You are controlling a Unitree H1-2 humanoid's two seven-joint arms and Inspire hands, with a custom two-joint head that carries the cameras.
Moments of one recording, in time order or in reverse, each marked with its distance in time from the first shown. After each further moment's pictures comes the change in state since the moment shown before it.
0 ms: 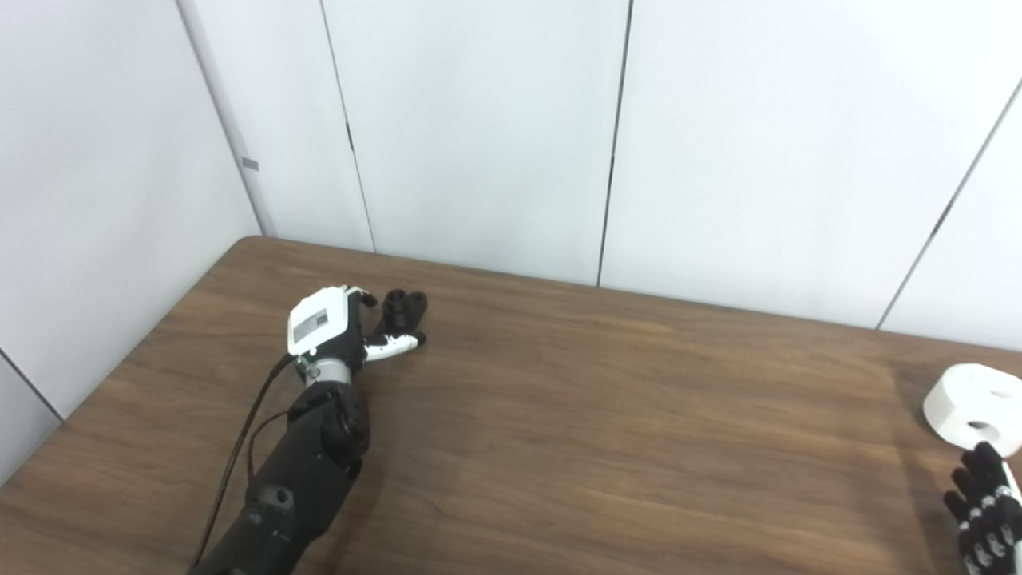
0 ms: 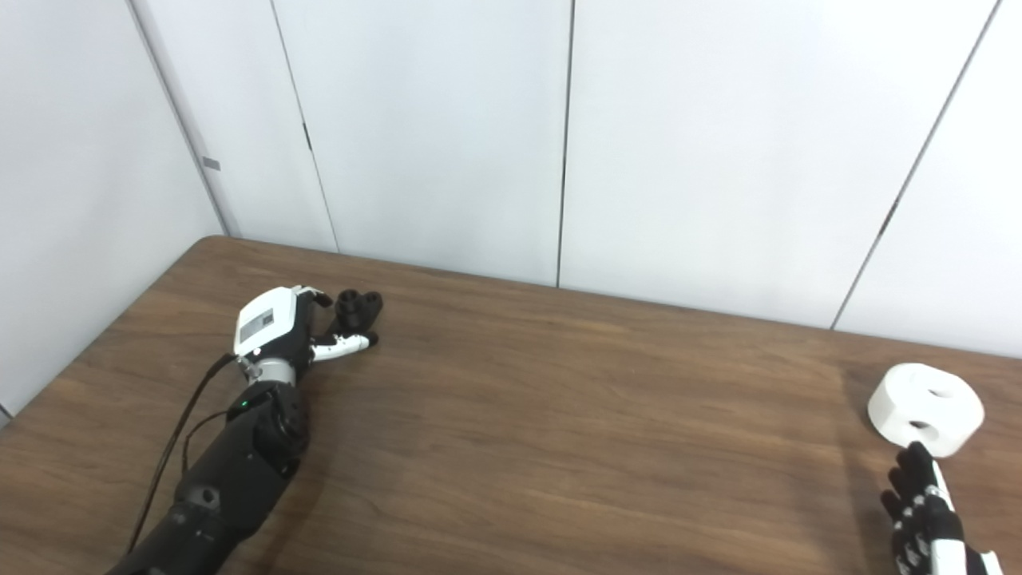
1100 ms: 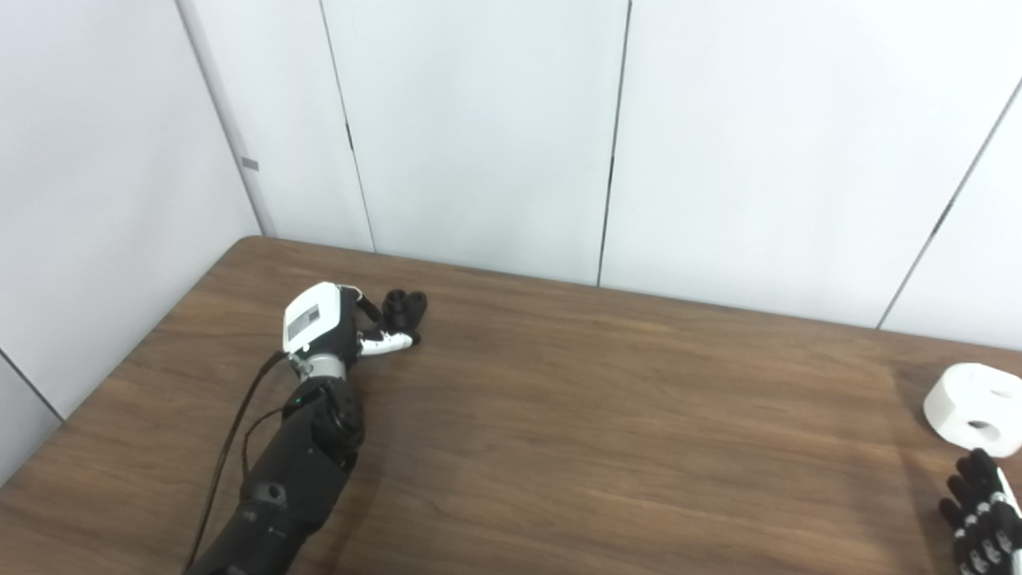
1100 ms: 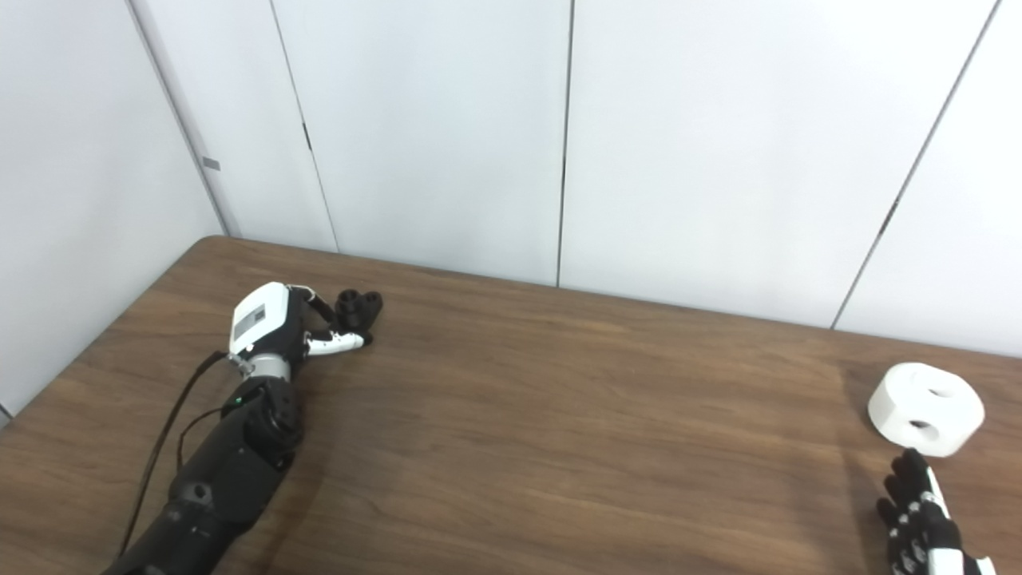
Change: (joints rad) left arm 0.001 -0.006 0.058 -0.004 -0.093 -0.080 0.018; right arm 0.015 0.002 0.003 -0.019 0.000 0.029 -0.001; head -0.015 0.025
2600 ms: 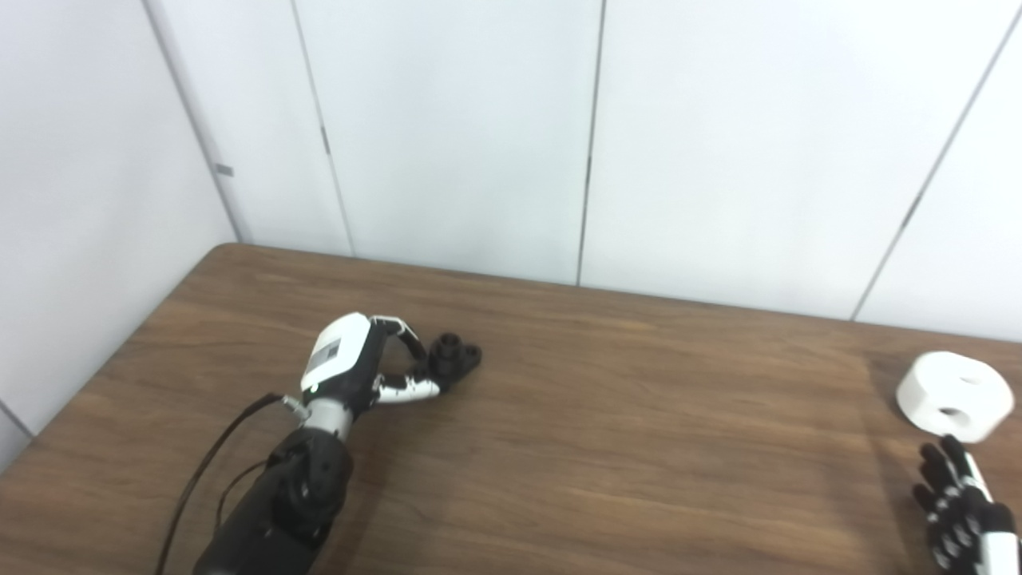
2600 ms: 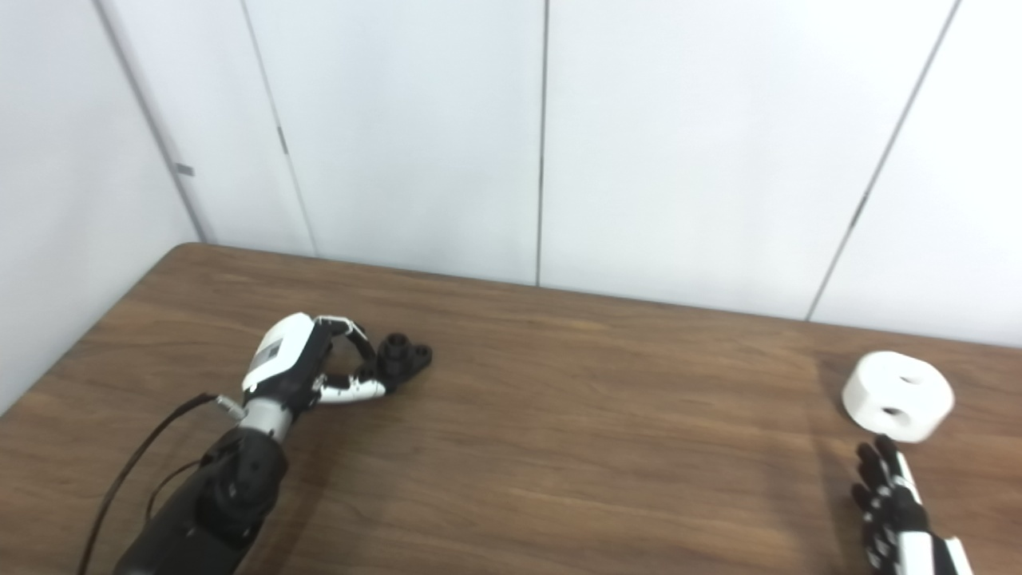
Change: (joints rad) left arm 0.229 0.020 -0.100 -0.423 -0.023 -0.147 -0.196; right arm 0.000 0.011 0.004 -0.004 -0.022 -0.010 0.002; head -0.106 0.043
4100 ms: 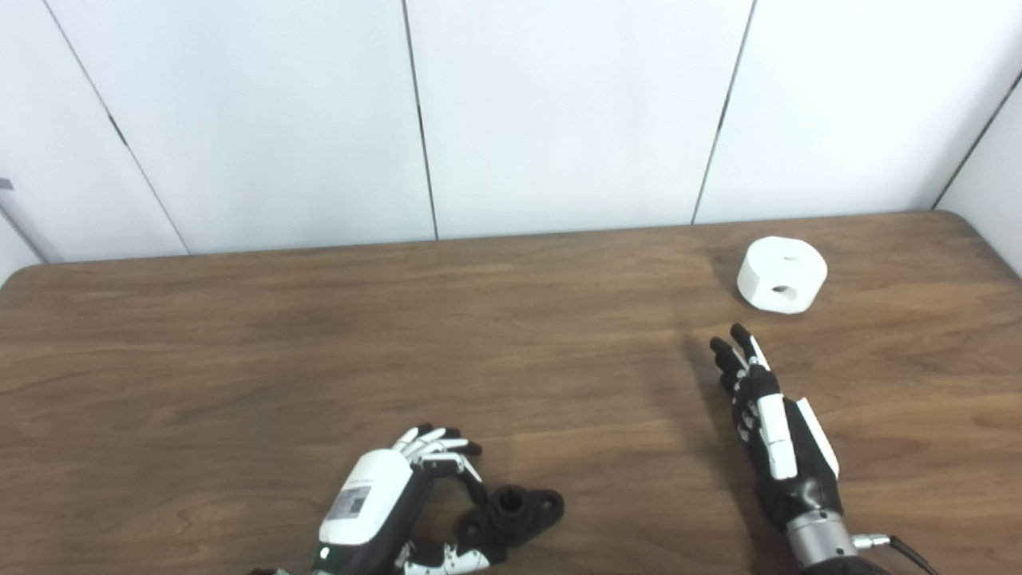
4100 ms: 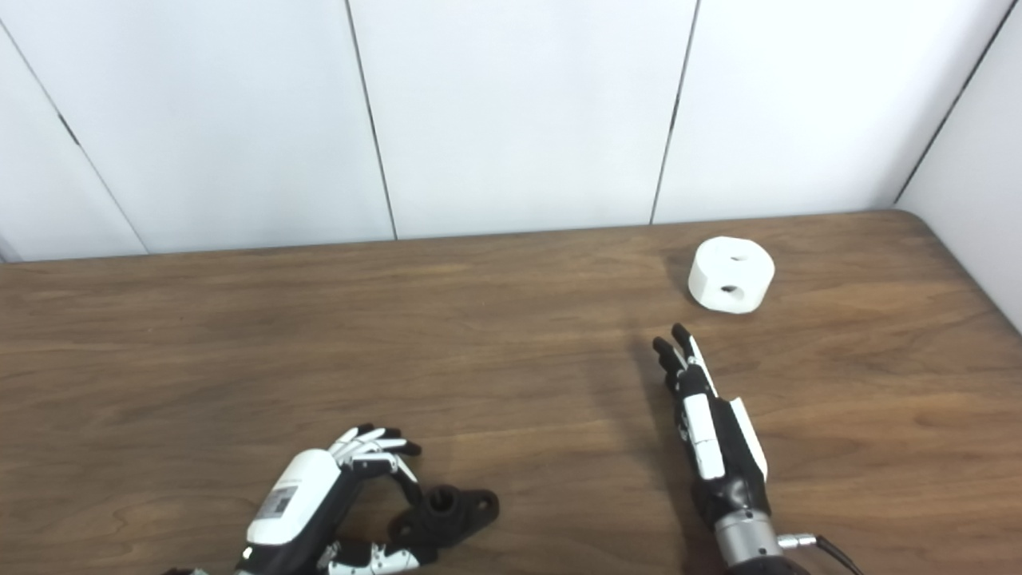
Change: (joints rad) left arm 0.343 -0.139 -0.235 -0.302 0.166 -0.301 -0.172; right arm 0.045 0.113 0.095 -0.144 -0.110 0.126 -0.107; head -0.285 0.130
